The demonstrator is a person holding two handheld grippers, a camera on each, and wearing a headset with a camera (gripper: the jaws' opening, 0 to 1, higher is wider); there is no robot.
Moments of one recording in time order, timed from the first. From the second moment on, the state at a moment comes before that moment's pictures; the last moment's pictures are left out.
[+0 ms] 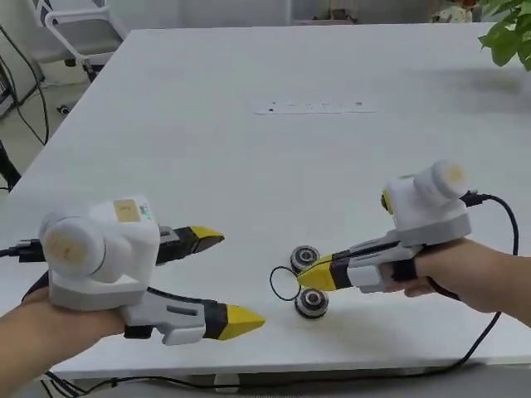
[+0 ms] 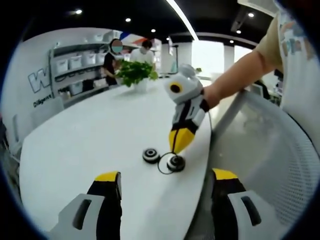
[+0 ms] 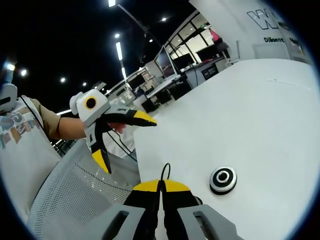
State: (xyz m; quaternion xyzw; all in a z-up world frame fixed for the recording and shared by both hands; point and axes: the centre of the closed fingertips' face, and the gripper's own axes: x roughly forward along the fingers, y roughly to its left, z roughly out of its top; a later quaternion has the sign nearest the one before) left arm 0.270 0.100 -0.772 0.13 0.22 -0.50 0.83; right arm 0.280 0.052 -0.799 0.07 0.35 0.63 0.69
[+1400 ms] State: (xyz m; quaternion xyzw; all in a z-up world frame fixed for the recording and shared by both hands) left arm 0.260 0.128 -0.776 0.13 0.23 -0.46 0.85; right arm 0.292 0.073 -0.841 -0.01 0.34 0.60 0.72
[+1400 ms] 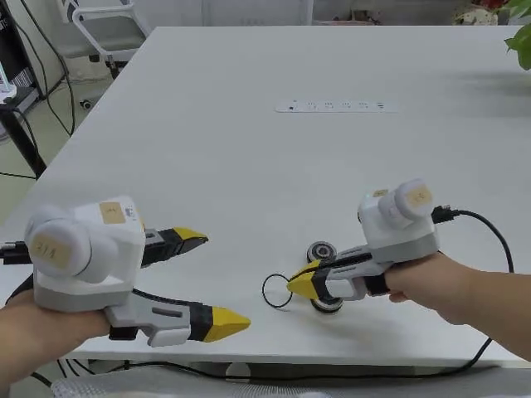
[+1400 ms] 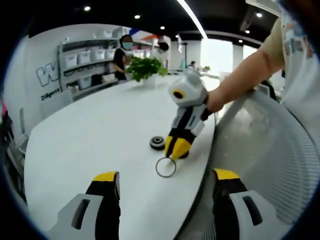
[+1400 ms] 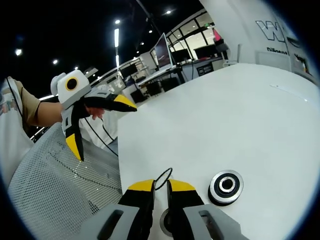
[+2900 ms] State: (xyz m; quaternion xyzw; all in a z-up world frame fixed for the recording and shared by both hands) left arm 0.278 0.097 -0.777 0.15 0.24 -0.50 0.82; right arm 0.293 0.015 -0.808 -0.02 0.30 0.60 0.74
